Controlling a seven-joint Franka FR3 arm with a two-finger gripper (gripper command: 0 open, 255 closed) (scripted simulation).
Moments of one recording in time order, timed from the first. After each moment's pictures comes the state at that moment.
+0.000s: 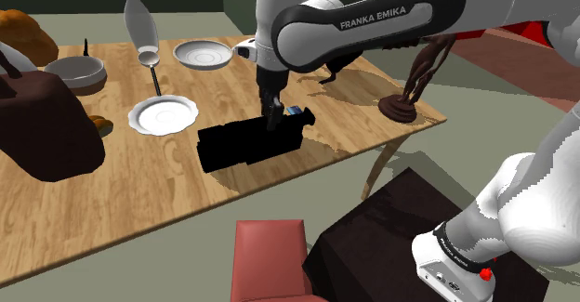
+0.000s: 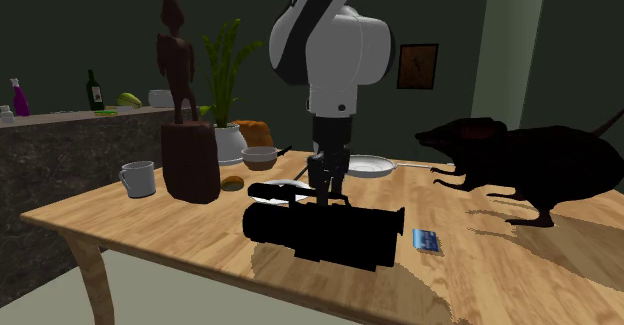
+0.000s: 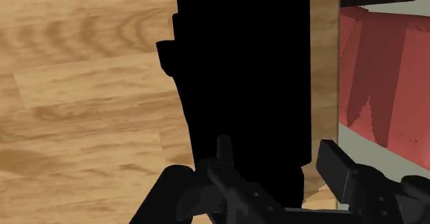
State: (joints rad) arm 0.32 0.17 0.18 -1.88 -0.01 2.04 -0.75
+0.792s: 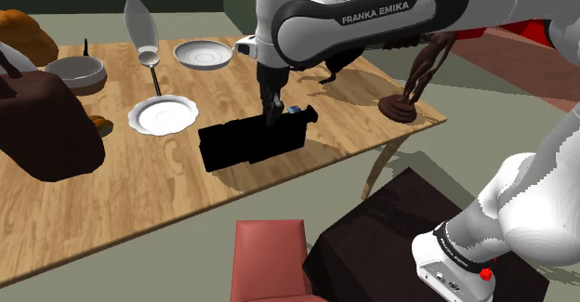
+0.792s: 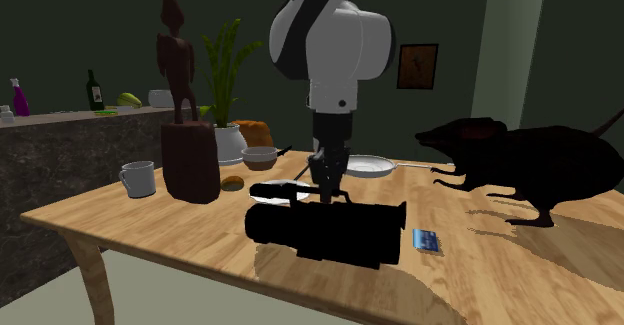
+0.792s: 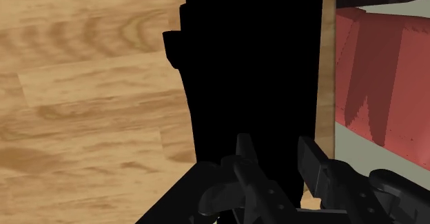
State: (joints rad) arm 0.32 0.17 0.18 -1.87 0.00 2.02 -0.75
